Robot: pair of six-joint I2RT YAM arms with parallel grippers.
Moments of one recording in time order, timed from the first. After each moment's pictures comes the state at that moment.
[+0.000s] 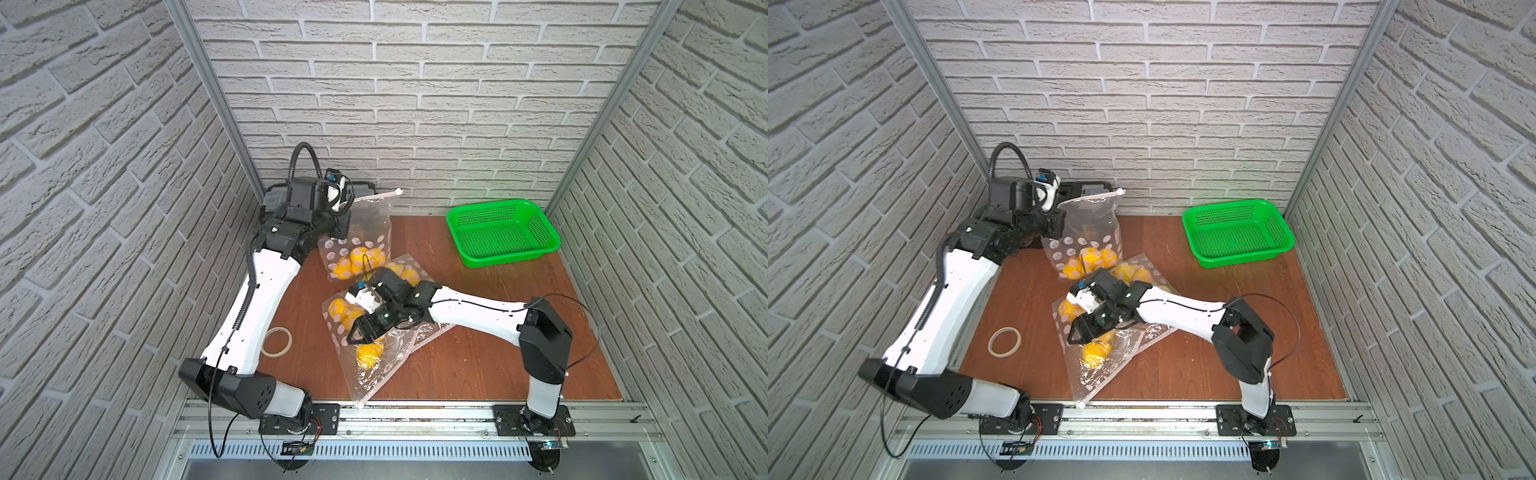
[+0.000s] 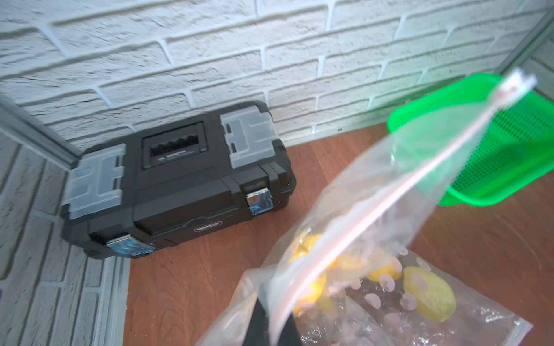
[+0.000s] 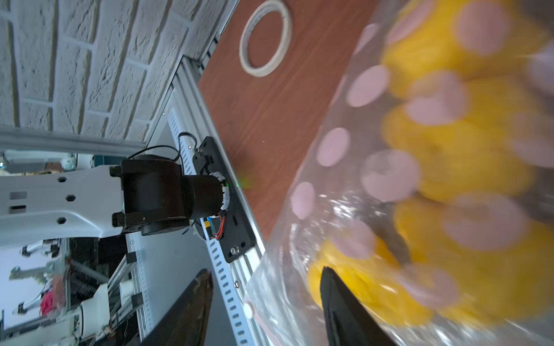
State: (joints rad) left arm -0.30 1.40 1.75 -0.88 -0.07 0.02; right arm 1.00 1.94 1.52 -0.51 -0.55 0.44
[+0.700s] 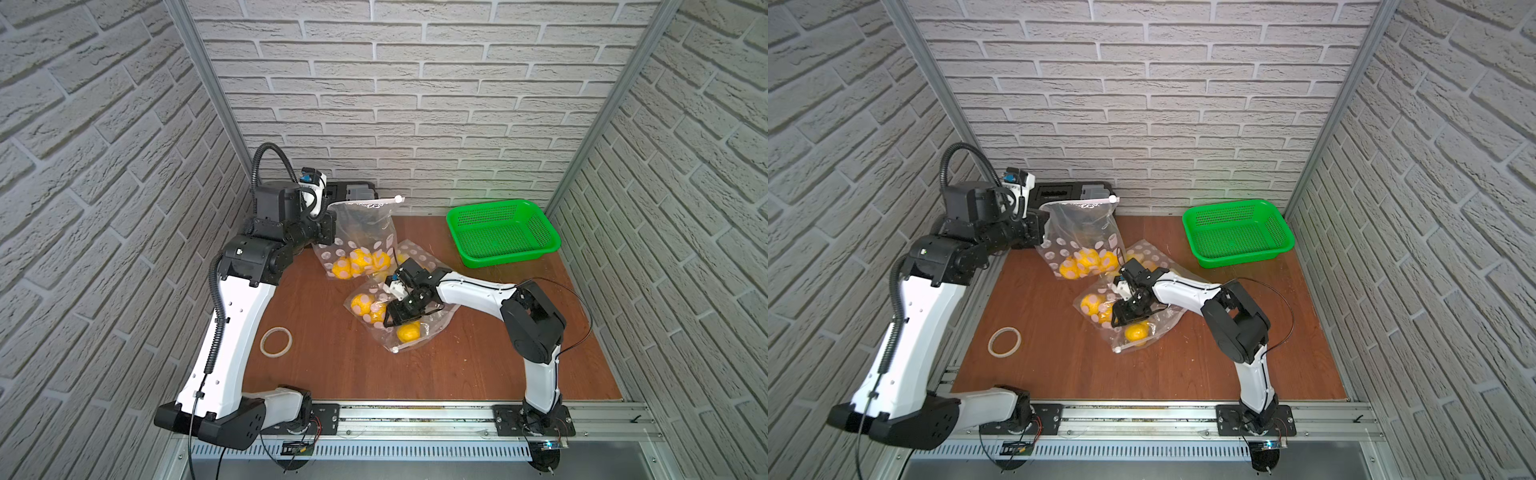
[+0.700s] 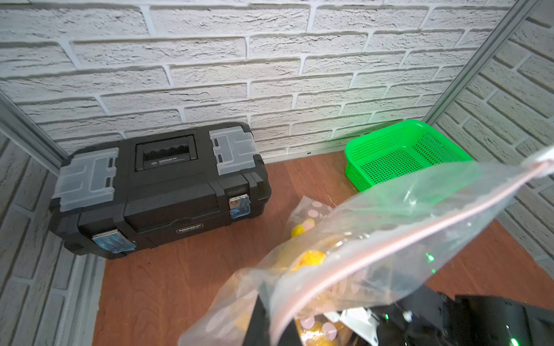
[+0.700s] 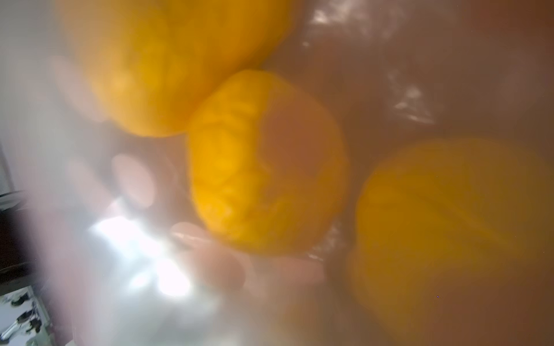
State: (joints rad) left arm -0.26 1.27 1.72 -0.94 0.10 -0.06; right arm 0.68 1.99 1.40 -0.68 -0.43 0.32
